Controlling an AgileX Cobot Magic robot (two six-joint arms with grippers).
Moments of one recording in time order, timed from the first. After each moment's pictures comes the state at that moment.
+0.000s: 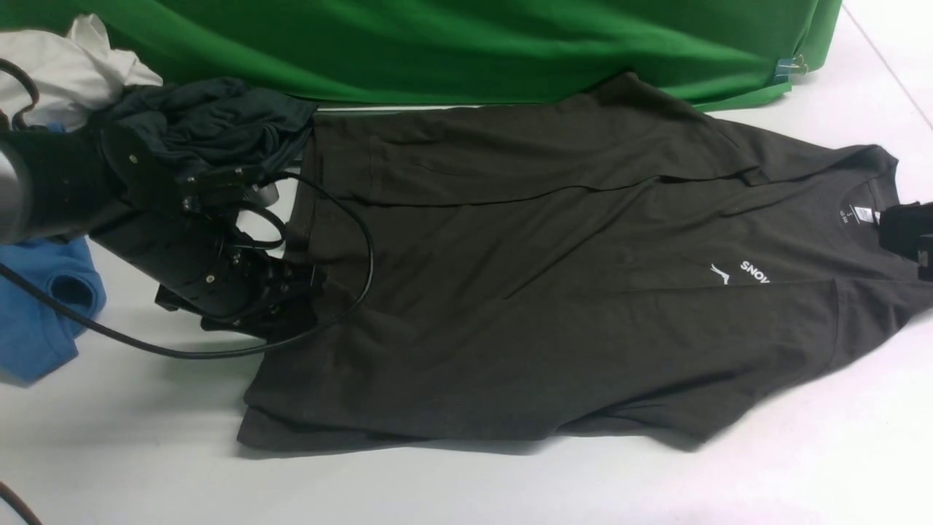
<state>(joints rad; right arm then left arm) 0.21 0.91 -0.83 0.13 0.68 -0.04 -0.03 1.82 -1.08 -0.45 0.70 0.37</state>
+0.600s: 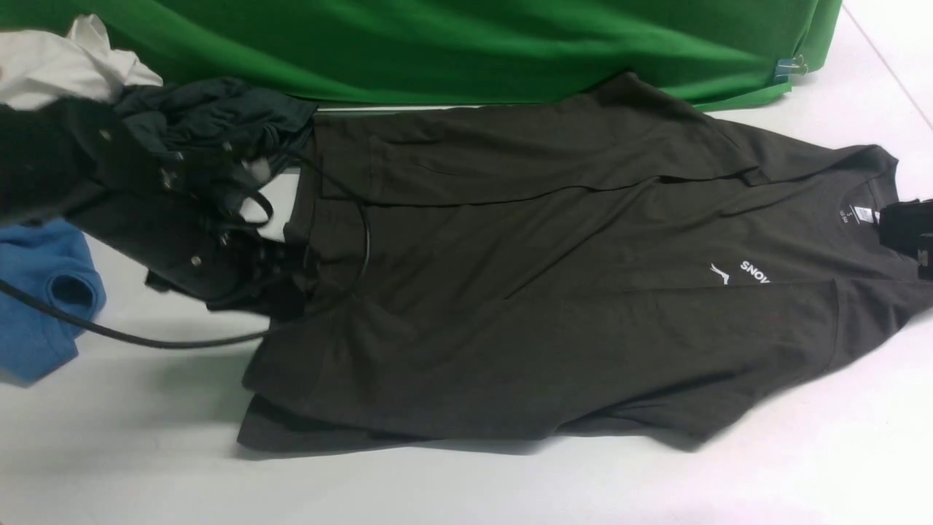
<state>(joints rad) 0.21 0.91 -0.83 0.13 0.67 -0.05 -0.03 1.69 -1.09 -0.47 0.75 0.37</state>
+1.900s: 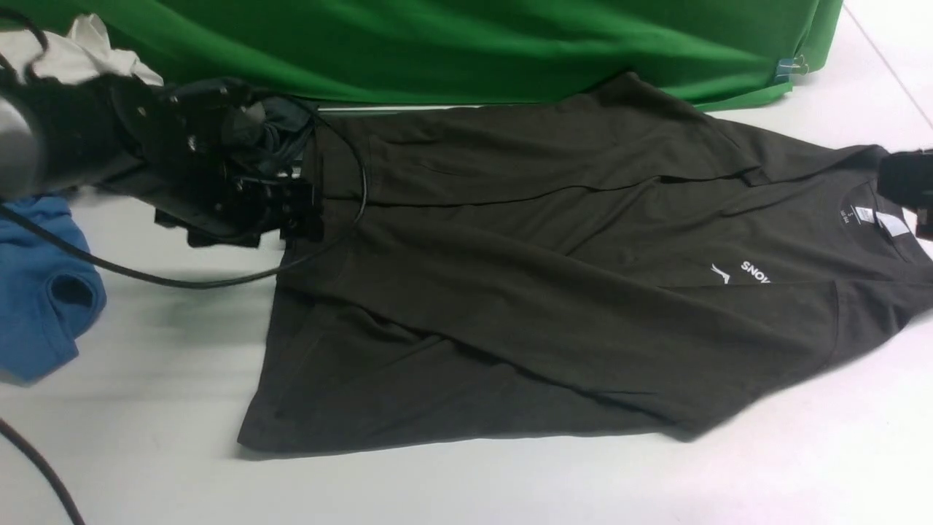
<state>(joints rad) 0.24 0.91 -0.83 0.13 0.54 -0.06 -0.03 1.85 -1.24 -0.39 0.54 0.28</state>
